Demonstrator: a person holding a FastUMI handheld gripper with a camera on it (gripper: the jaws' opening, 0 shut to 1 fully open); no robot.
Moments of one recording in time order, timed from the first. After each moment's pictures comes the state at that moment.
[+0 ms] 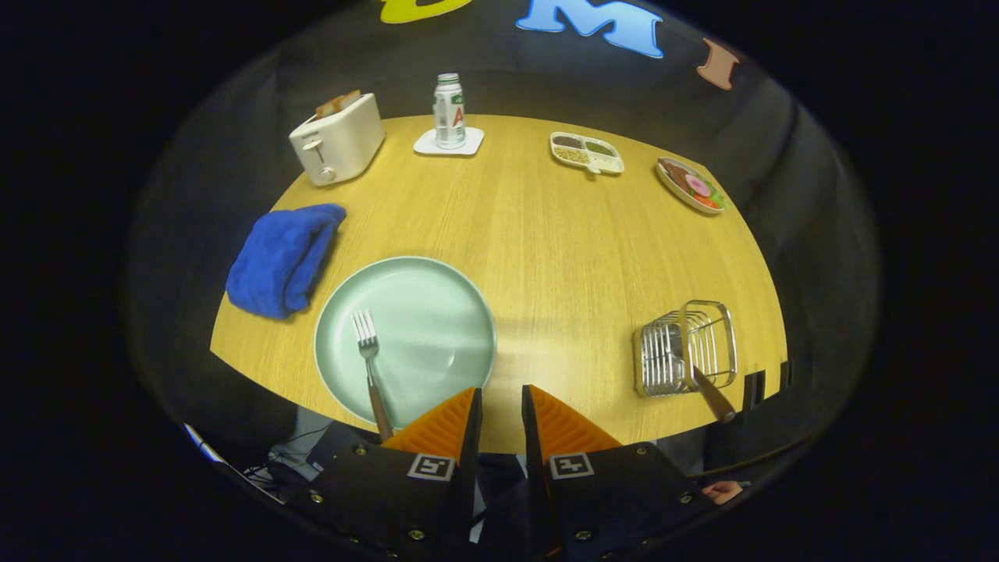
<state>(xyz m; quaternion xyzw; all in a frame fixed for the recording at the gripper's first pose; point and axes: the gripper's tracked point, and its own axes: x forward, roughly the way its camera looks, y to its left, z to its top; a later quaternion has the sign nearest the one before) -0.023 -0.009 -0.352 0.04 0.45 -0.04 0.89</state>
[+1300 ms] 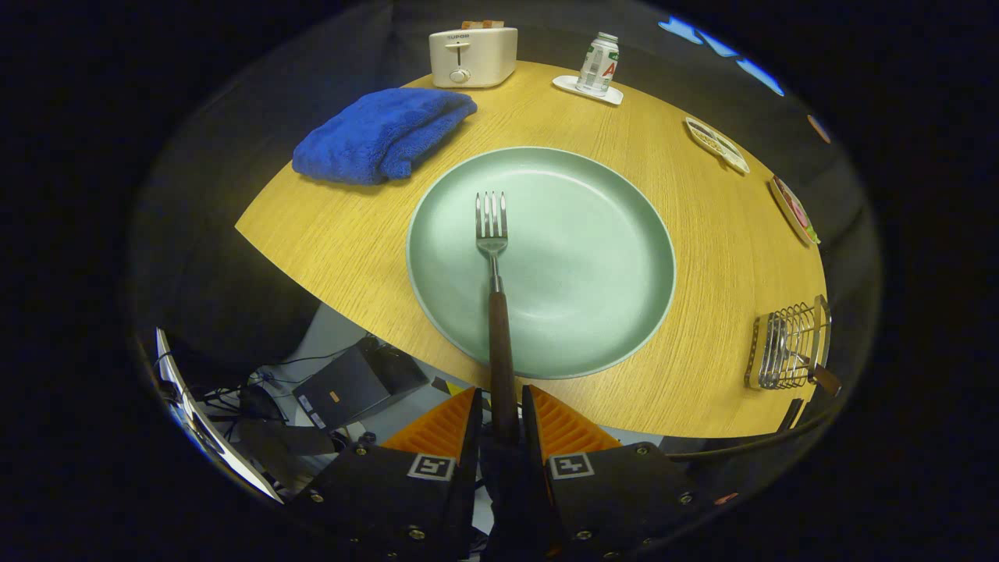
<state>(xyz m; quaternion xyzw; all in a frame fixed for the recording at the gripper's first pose) -0.056 0.084 -0.435 -0.06 0.51 0.08 0.86</state>
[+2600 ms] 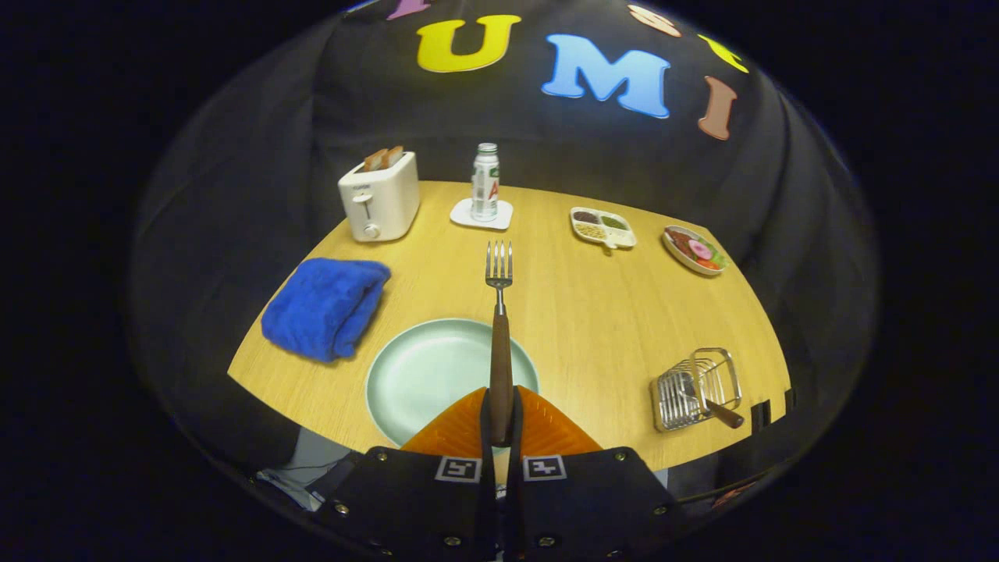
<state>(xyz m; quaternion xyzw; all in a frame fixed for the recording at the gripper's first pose) -0.009 -0.001 -0.291 0.04 0.30 -0.08 0.95</state>
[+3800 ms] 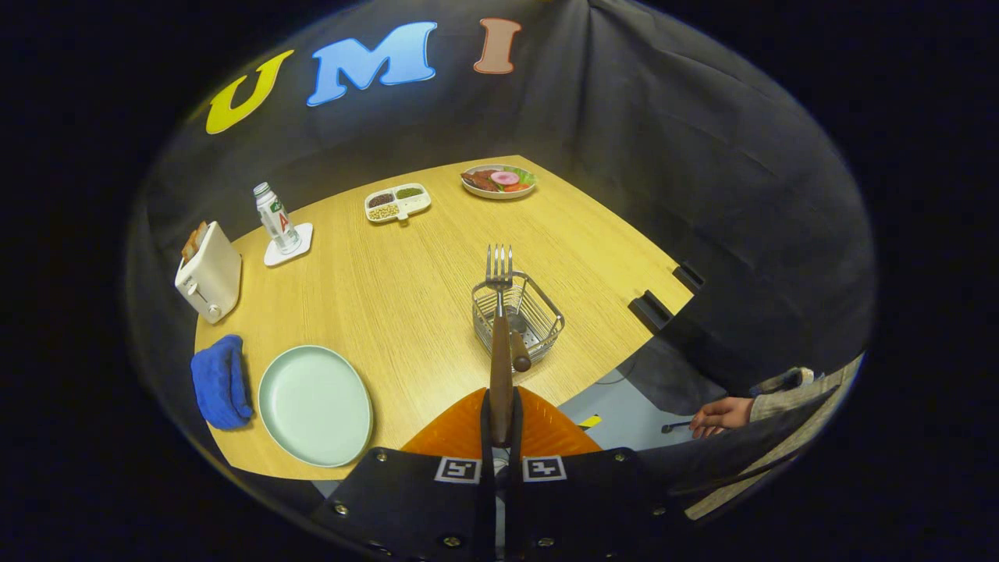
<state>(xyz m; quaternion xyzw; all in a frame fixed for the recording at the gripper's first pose) -0.106 -0.131 -0.322 0.20 0.35 -0.32 0.86</state>
